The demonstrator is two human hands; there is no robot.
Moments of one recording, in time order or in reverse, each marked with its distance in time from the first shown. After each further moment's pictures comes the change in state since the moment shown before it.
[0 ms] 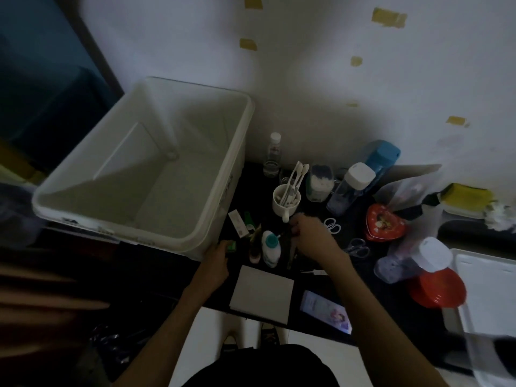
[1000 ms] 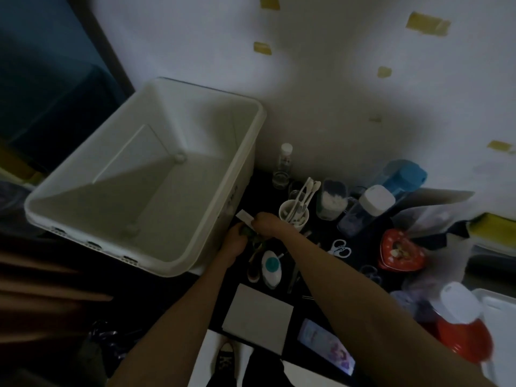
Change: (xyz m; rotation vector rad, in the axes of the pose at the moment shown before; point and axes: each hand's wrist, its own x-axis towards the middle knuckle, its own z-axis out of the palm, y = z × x) left_hand 0.103 0.065 0.001 -0.500 -0.005 -0.340; right_hand 0.144 -0.065 0.038 0.050 -0.433 -0.007
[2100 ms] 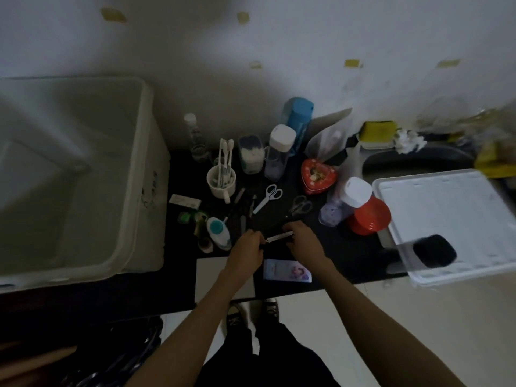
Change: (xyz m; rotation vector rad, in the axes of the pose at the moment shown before) left_hand -0.113 -0.017 0.121 0.748 -0.323 0.604; right_hand -0.197 0.186 0.121 0.196 0.647 0.237
